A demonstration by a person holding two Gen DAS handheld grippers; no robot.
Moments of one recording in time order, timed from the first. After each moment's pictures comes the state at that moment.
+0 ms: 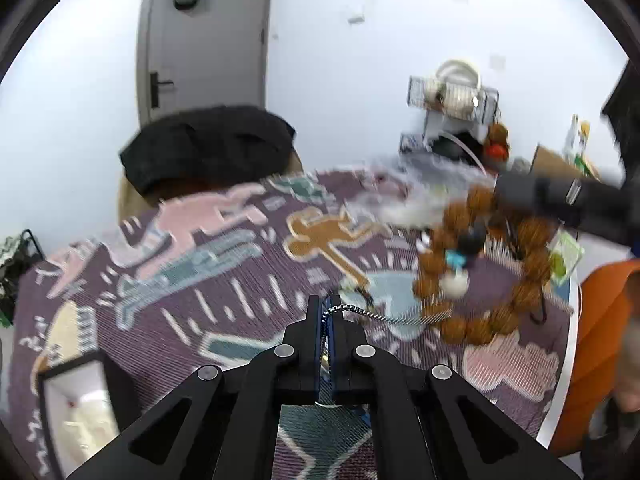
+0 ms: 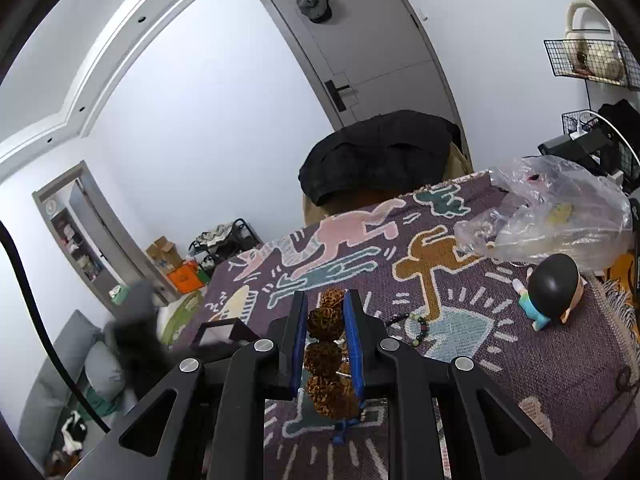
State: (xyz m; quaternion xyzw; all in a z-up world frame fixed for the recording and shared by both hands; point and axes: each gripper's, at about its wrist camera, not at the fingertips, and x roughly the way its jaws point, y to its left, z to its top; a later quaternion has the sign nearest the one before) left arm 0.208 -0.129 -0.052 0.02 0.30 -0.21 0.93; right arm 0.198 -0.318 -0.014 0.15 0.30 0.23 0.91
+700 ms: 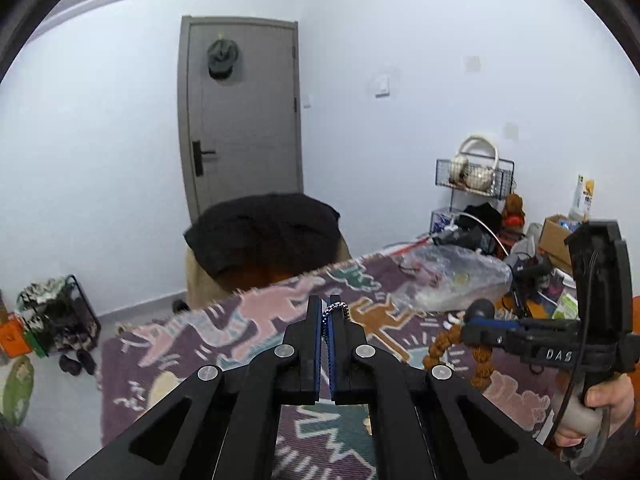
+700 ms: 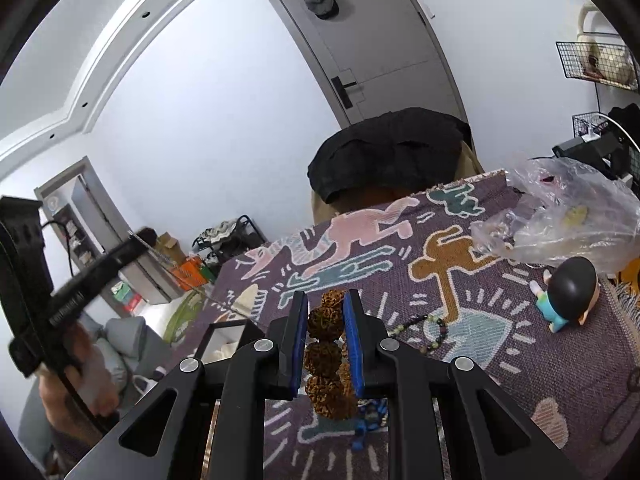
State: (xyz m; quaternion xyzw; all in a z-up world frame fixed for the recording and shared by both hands) left arm 0.170 -0.066 0.072 0.04 0.19 -0.15 0.97; right arm 0.201 -0.293 -0.007 0.15 0.30 0.24 0.91
